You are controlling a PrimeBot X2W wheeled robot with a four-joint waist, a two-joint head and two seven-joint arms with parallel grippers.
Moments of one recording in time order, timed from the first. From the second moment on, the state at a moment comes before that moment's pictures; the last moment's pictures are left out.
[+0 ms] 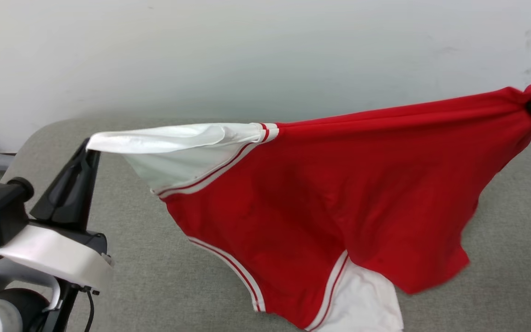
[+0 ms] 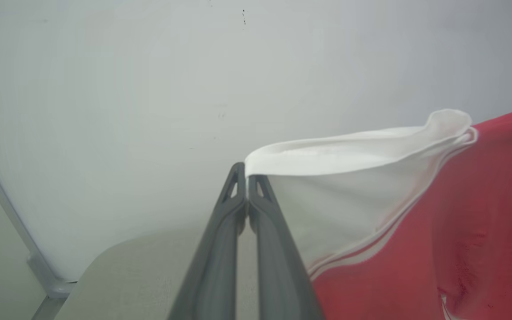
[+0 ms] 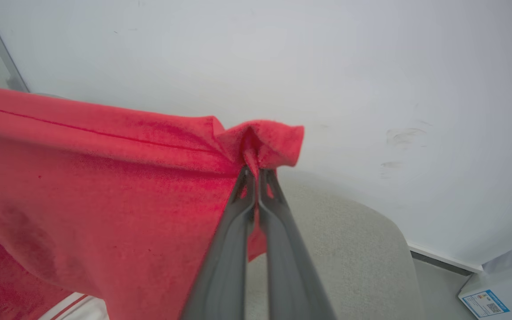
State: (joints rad) left arm -0.15 0.77 -0.29 -0.52 -0.64 0.38 0.18; right arm -0.47 -0.63 0.10 0.00 0.60 0.13 0.59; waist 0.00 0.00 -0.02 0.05
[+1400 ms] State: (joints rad) left arm -1.46 0.75 -0.31 0.13 -0.53 0.04 0.06; right arm -1.34 -0.58 0.14 0.30 0.31 0.13 0.23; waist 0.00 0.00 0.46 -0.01
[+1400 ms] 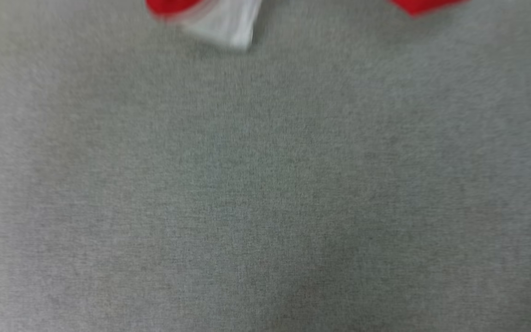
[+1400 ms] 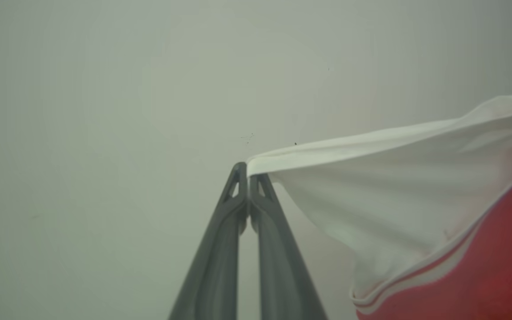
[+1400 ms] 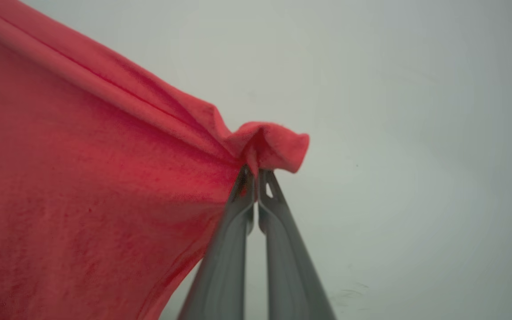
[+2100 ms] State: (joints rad) left arm -1.74 0.48 -0.43 0.72 -0.42 -0.03 -0.25; right arm -1.64 -0.38 0.08 0.94 0.07 0.13 -0.18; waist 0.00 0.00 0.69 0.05
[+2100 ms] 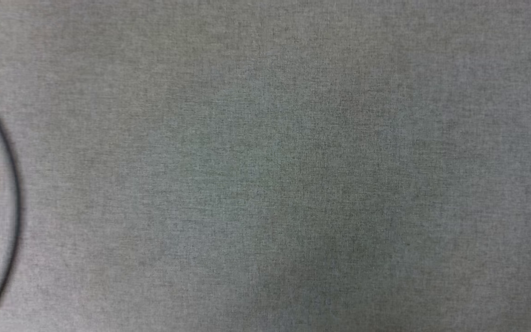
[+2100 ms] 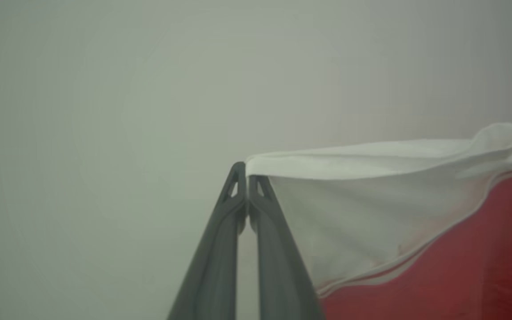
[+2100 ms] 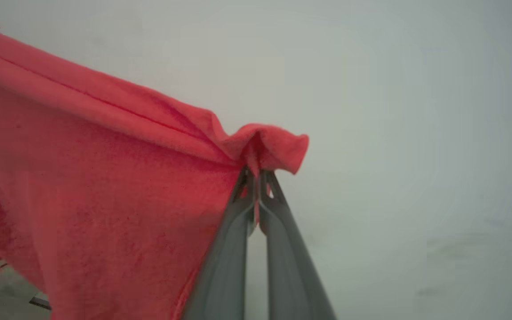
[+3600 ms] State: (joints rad) left arm -0.13 0.53 -0.56 0.13 -0.64 0.07 0.00; right arm -0.46 -0.49 0.54 0.71 0.69 0.13 -0.23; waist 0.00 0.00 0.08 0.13
